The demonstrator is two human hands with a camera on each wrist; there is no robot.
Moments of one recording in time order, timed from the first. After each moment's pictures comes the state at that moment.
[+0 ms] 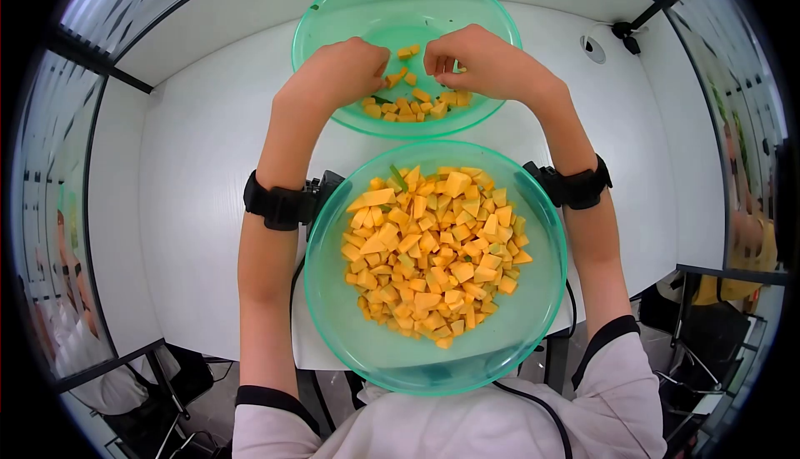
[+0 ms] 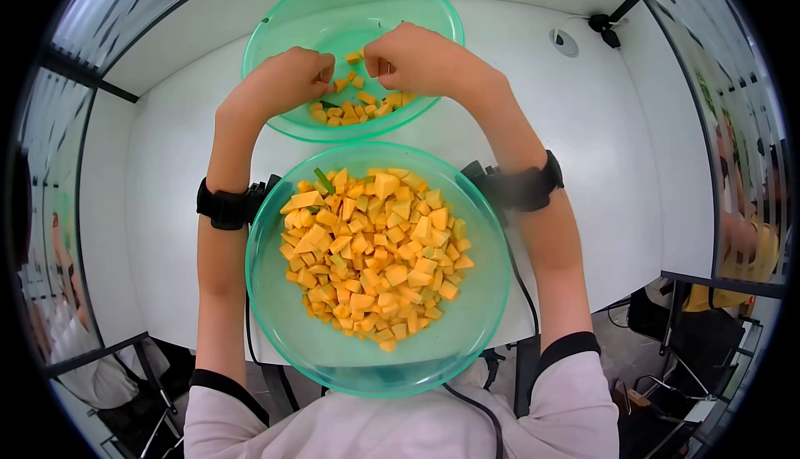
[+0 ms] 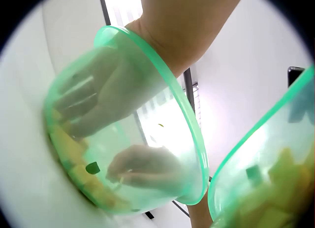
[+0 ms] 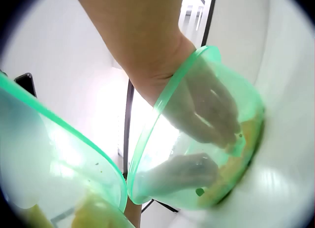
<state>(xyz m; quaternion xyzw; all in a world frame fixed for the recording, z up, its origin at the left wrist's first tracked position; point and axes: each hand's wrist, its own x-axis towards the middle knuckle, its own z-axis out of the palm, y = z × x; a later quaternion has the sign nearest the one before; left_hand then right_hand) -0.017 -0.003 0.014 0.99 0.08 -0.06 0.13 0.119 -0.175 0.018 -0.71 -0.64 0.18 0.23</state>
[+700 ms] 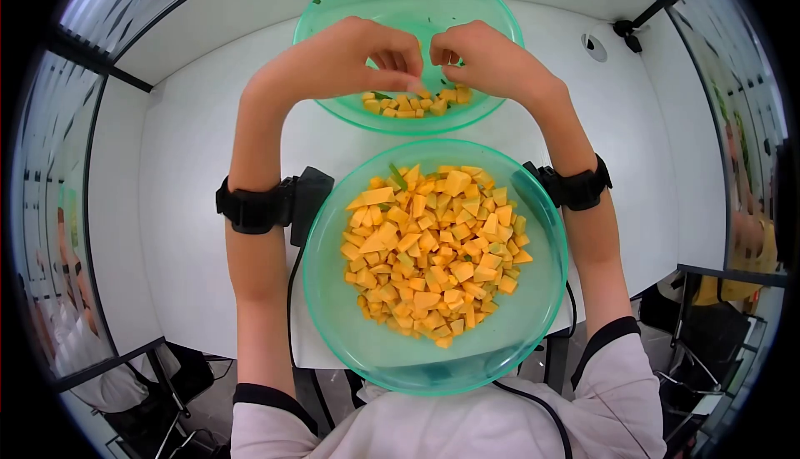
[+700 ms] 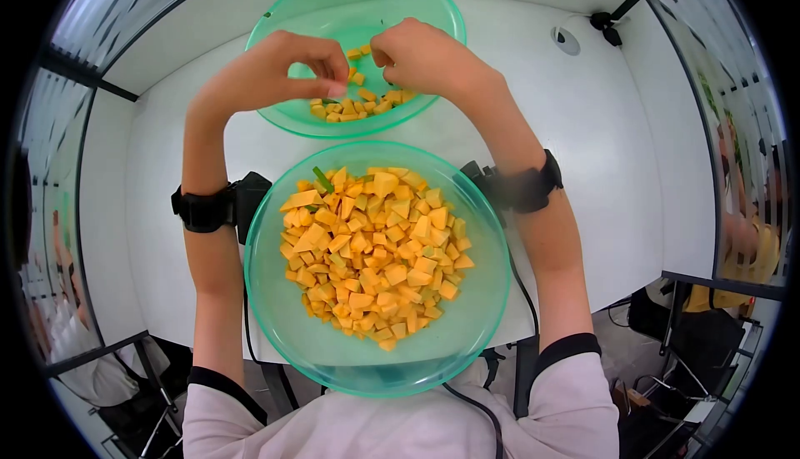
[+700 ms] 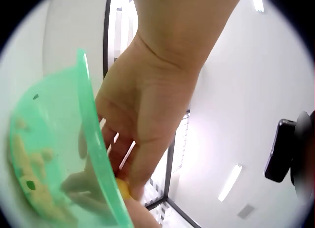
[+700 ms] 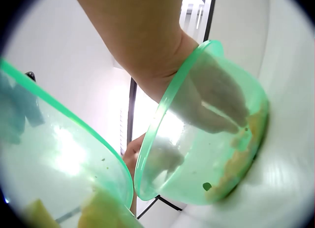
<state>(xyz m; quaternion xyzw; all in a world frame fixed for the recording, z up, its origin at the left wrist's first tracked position) -0.028 -0.003 0.055 0.90 -0.14 -0.06 0.40 0.119 -0.175 0.009 -0.77 -0.60 0.09 0.20</state>
